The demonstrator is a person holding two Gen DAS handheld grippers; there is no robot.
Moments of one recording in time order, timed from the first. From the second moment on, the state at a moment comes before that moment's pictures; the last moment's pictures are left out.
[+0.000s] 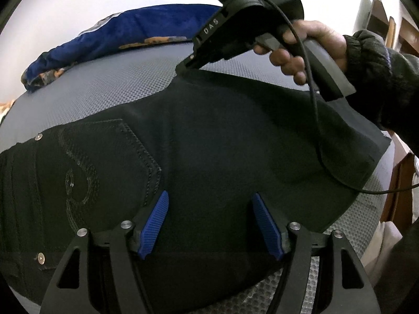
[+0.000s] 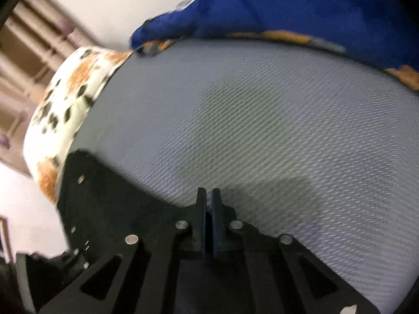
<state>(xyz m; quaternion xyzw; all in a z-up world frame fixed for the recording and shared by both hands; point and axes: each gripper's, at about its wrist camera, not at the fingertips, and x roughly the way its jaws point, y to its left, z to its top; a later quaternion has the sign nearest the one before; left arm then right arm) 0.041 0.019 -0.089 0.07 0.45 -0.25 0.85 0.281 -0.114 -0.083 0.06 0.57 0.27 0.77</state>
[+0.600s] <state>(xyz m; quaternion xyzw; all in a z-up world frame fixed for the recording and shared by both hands) 0.162 -0.038 -0.071 0.06 0.45 -0.25 0.86 0.152 -0.218 -0.054 0.14 0.54 0.16 0.82</state>
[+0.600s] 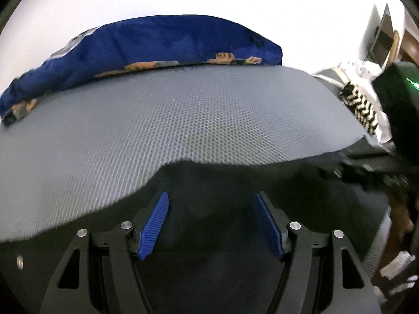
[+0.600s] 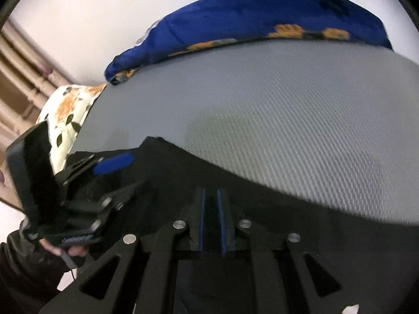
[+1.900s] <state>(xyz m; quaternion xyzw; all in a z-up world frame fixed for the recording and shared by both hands) 0.050 0.068 -0.082 0.15 0.47 -0.15 0.86 0.060 -0.293 -0.074 0.12 0.55 0.07 0.82</state>
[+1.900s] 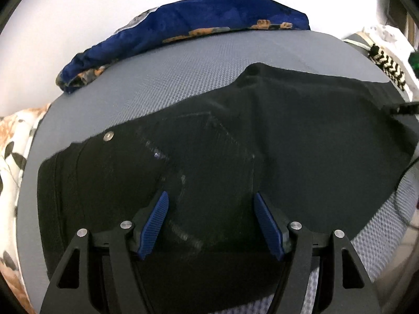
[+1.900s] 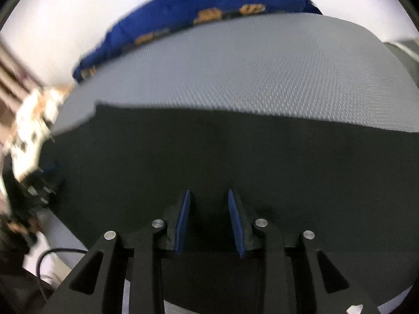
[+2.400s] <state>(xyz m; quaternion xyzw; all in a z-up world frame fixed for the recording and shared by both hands) 0.050 -0.001 -0.029 0.09 0.44 -0.24 0.86 0.033 -0.302 -0.048 0.11 0.53 0.04 0.84</state>
